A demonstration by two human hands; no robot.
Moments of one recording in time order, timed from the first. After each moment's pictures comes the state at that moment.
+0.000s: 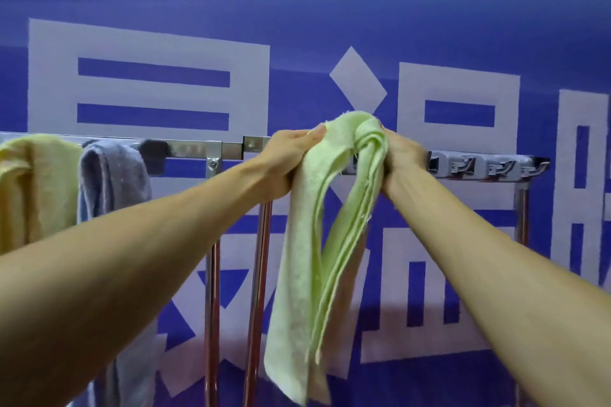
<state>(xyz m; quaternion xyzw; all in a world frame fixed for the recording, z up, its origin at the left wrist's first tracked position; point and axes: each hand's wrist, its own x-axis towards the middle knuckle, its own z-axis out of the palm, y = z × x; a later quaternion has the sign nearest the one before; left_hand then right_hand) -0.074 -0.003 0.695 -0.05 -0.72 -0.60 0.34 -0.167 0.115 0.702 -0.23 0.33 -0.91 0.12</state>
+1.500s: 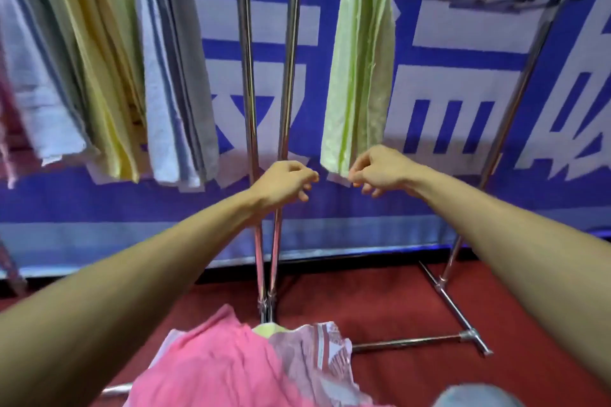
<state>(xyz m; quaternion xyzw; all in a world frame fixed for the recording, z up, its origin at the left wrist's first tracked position) 0.051 0.037 0.420 0.18 -0.82 -0.51 0.19 -0.086 0.170 0.452 -0.38 0.87 -0.29 0.11</state>
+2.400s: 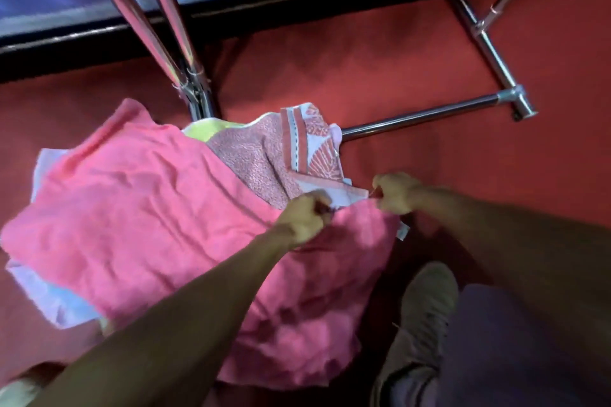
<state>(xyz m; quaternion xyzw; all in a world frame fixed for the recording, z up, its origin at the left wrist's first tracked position) -0.006 0.108 -0.109 0.22 -0.81 -0.51 -0.18 -0.148 0.249 -0.083 -0.26 0.88 0.08 0.39</state>
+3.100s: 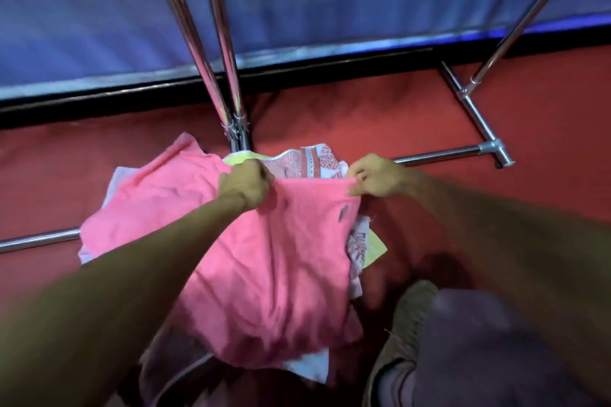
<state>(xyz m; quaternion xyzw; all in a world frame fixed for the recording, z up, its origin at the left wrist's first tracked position) 0.022 0.021 0.023 0.37 -0.87 -0.31 -0.08 -0.137 0.202 0.026 -0.37 0.84 -0.15 0.36</state>
